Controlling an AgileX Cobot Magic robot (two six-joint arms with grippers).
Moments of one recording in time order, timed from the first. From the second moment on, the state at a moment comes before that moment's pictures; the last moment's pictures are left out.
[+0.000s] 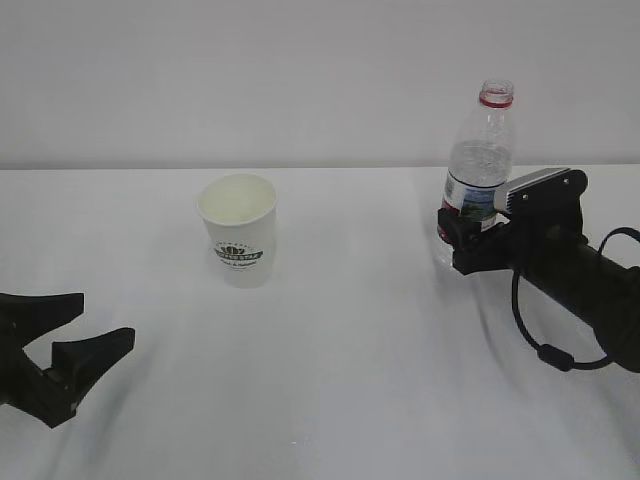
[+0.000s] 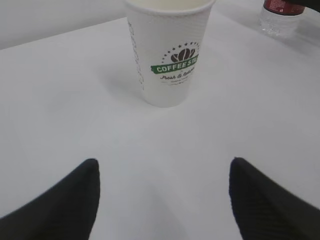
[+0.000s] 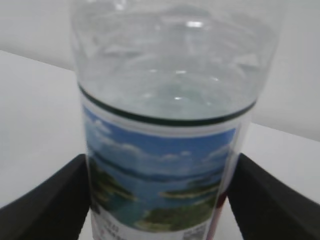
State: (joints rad) left arm -0.05 1.74 -0.17 0.57 -1.14 -0.08; right arm 0.09 2.18 -0.77 -0.28 -1.15 -0.05
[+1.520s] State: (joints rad) left arm -0.05 1.74 -0.17 0.57 -1.14 -0.08; right arm 0.08 2.19 -0.87 -0.35 -1.09 -0.04
